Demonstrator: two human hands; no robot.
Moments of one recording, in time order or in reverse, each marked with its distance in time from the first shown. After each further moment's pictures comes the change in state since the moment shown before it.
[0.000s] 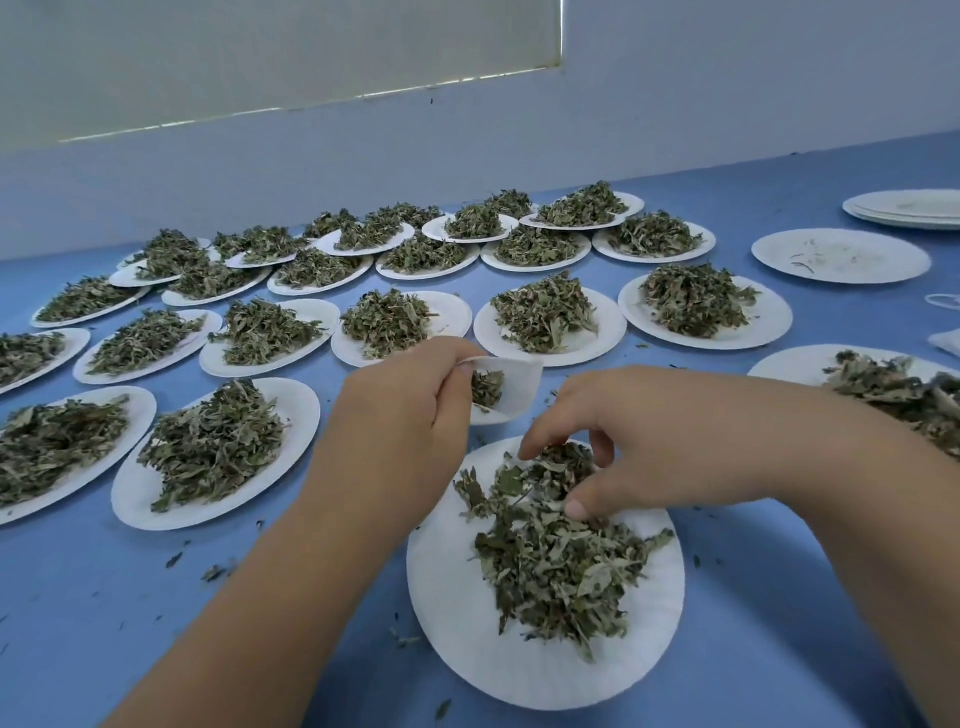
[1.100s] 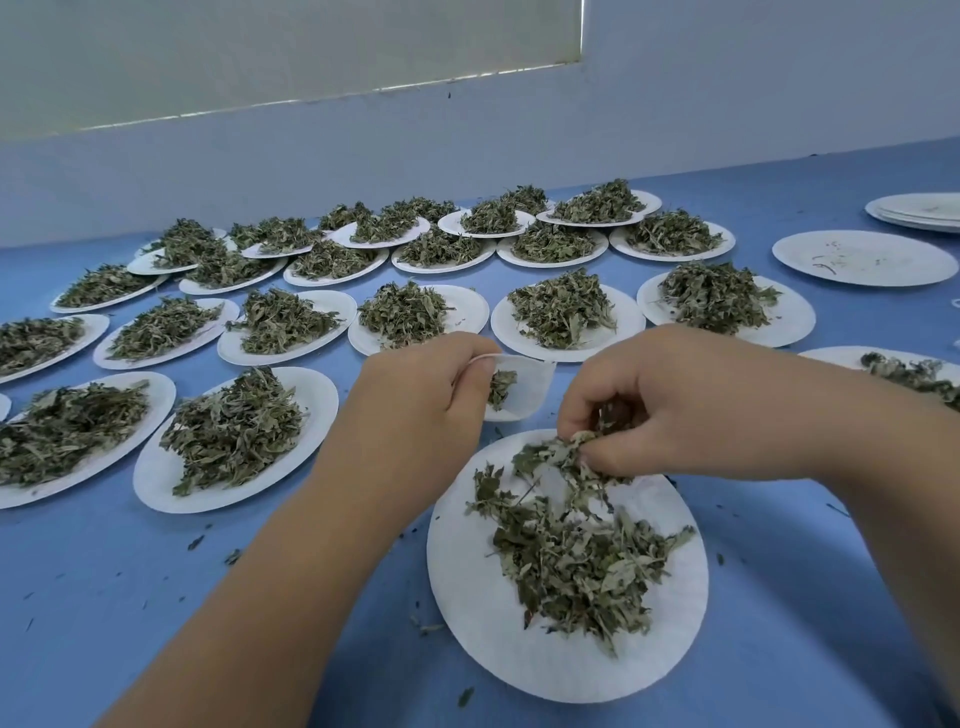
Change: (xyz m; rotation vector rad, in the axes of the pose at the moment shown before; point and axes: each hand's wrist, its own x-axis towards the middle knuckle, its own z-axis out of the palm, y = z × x) left_hand 0.002 -0.011 -0.002 -0.053 -0.056 -0.047; right_hand -0.002 0.001 -0.006 0.220 0.186 -0.105
